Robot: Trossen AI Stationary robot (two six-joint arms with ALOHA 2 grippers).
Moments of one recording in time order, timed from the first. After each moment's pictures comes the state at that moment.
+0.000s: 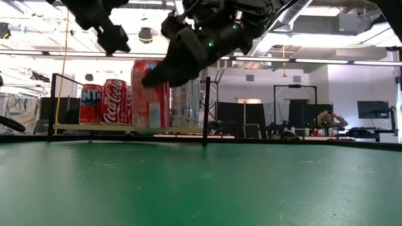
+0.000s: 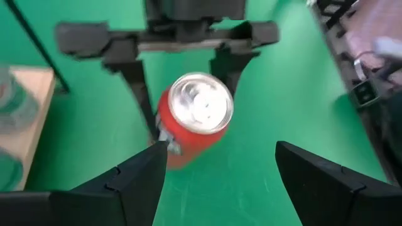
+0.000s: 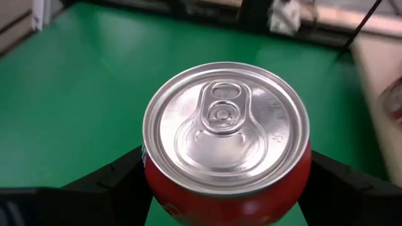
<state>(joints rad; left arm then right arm) 0.15 0.92 0.81 -0.49 0.27 -0.04 -0.04 2.01 1.41 0.06 -0.22 -0.19</state>
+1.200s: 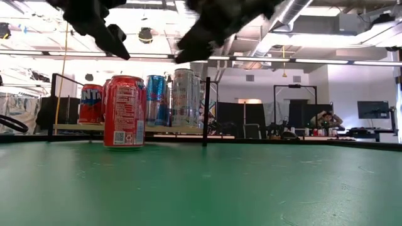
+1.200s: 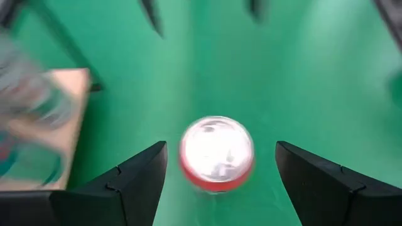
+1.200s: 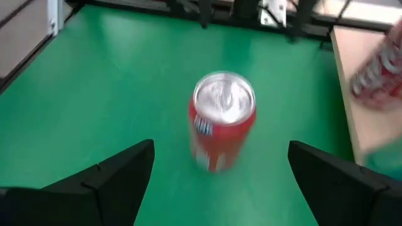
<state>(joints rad) 0.01 0.93 0.78 -0.49 0.01 0.00 -0.04 1.80 1.40 -0.22 -0.18 -0.17</state>
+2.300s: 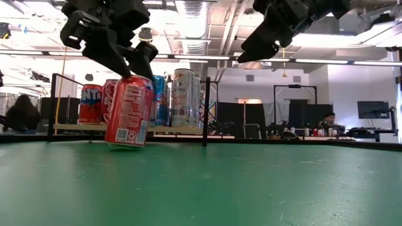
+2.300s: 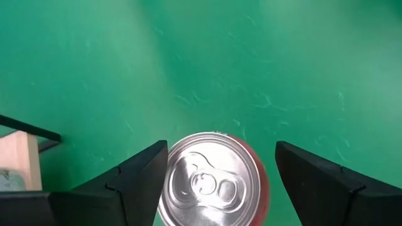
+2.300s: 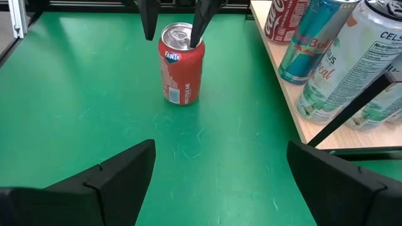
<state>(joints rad) 0.08 1.23 0.80 -0.38 0.20 0.40 -0.02 1.26 0.86 -0.12 0.05 -0.01</state>
